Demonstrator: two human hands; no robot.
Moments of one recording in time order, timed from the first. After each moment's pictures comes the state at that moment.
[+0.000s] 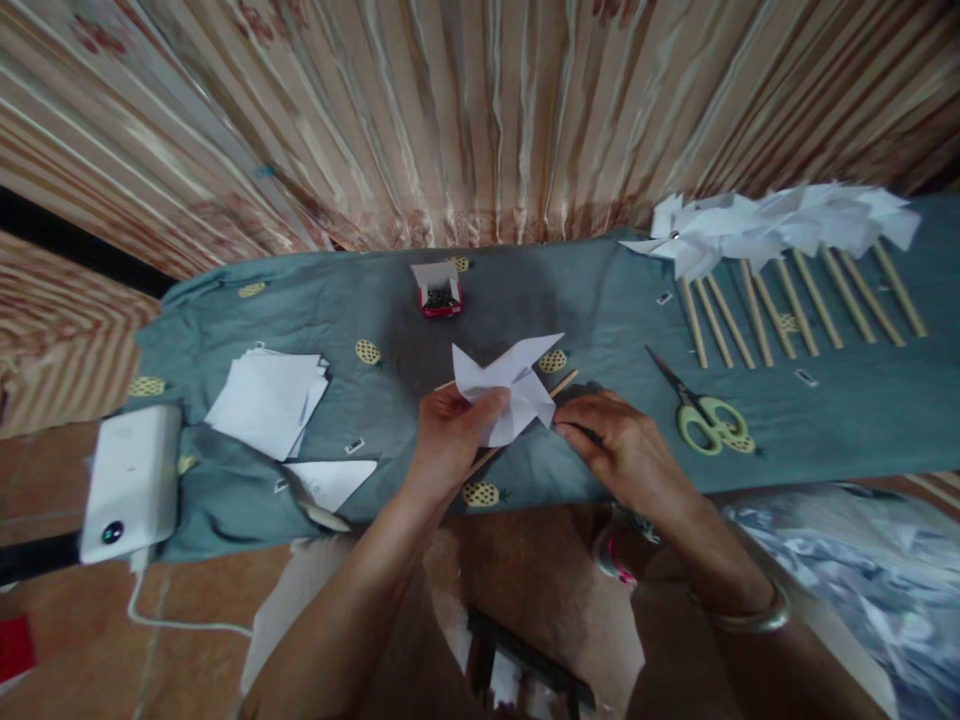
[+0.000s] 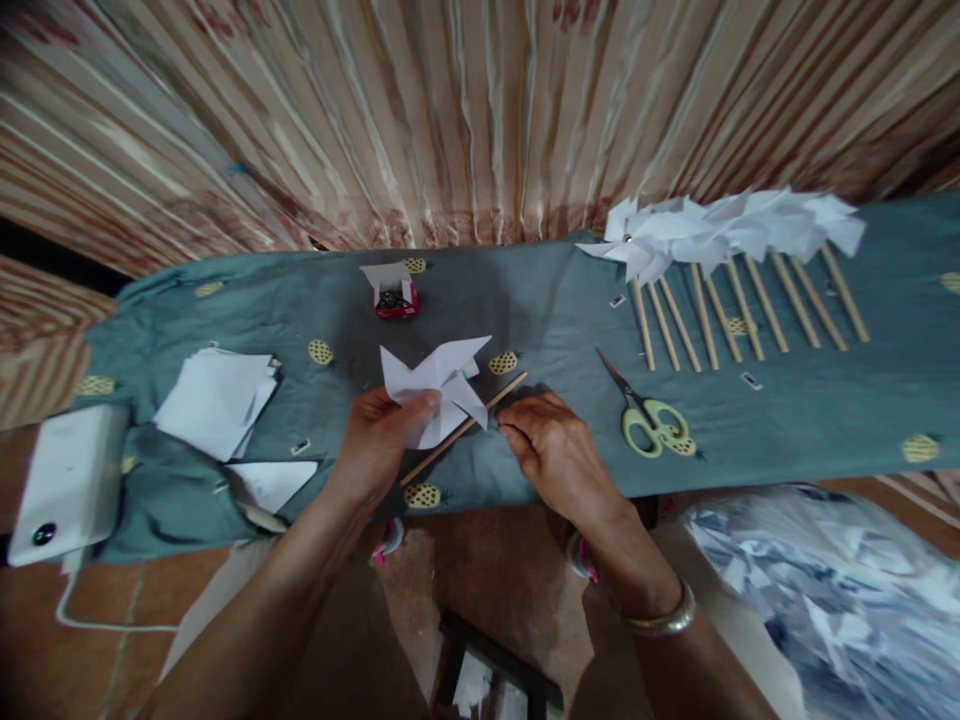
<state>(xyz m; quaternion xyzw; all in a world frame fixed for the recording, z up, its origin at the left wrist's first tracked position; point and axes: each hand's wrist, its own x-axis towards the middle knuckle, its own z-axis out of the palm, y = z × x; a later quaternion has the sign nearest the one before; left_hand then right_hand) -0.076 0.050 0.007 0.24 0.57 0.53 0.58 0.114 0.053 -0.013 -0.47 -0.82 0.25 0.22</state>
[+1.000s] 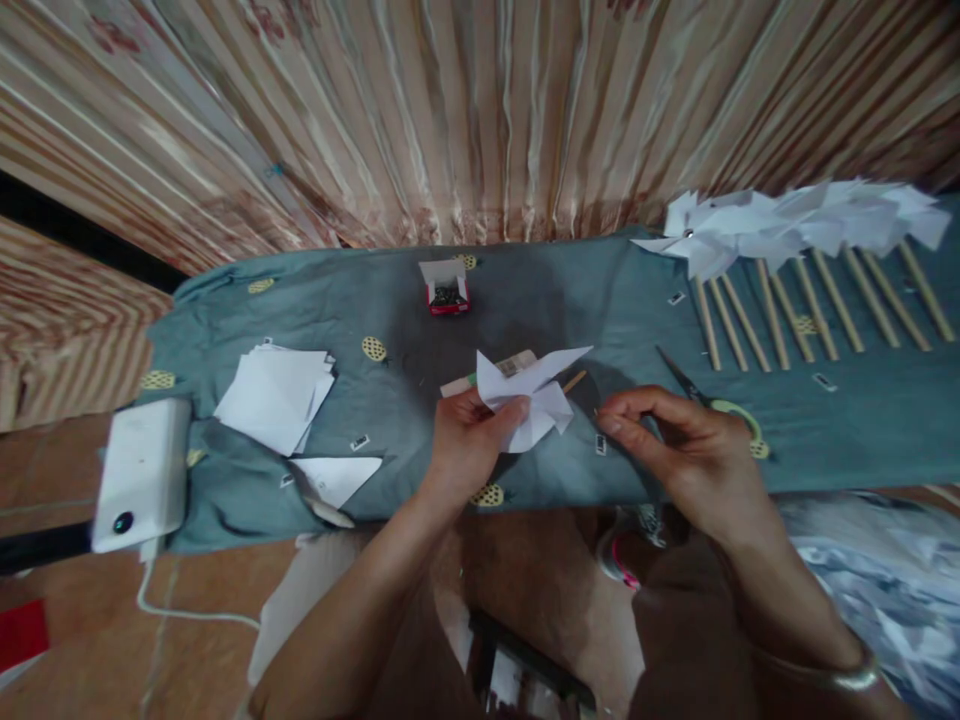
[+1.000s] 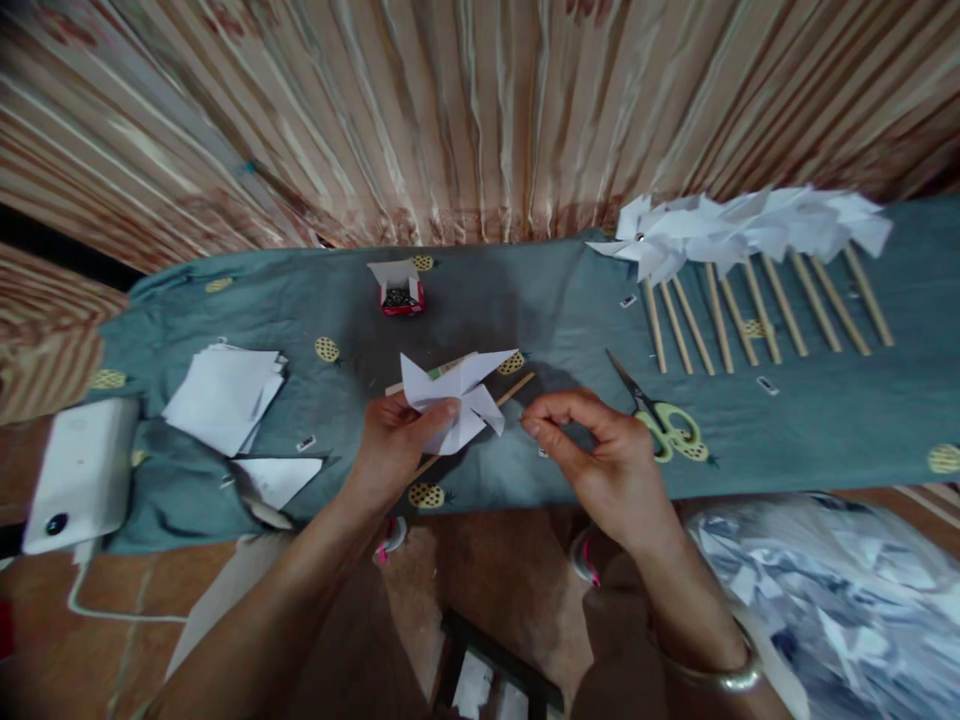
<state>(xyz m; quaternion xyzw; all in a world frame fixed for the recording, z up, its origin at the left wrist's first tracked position) -0.068 0.047 0.005 0.27 0.57 0.52 0.58 0.123 0.045 0.017 -0.53 -0.67 0.37 0.36</state>
